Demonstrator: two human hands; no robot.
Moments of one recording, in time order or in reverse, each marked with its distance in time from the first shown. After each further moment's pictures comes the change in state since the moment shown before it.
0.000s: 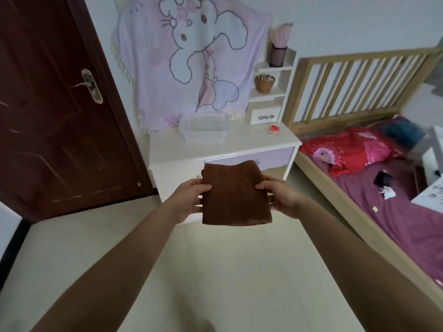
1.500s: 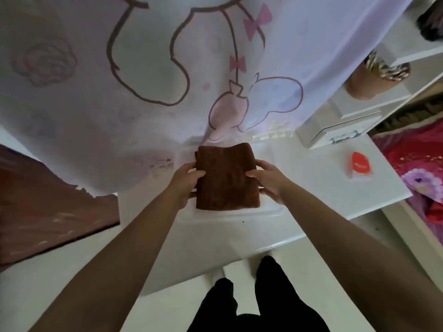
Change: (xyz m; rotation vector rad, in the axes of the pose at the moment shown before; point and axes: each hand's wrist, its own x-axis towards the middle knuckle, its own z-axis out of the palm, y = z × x) left_hand 0.694 0.194 -0.188 0.040 0.166 -0.347; right_hand 0.721 -0.174 0.007 0.063 0.101 0.316
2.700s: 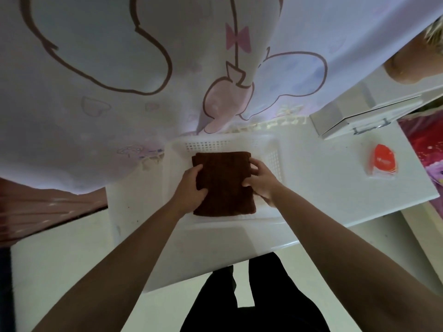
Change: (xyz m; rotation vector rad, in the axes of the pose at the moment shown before) left_hand 0.047 -0.050 0.007 0.610 -0.048 0.178; right_hand 0.071 0.036 0.004 0.007 -0.025 0.150
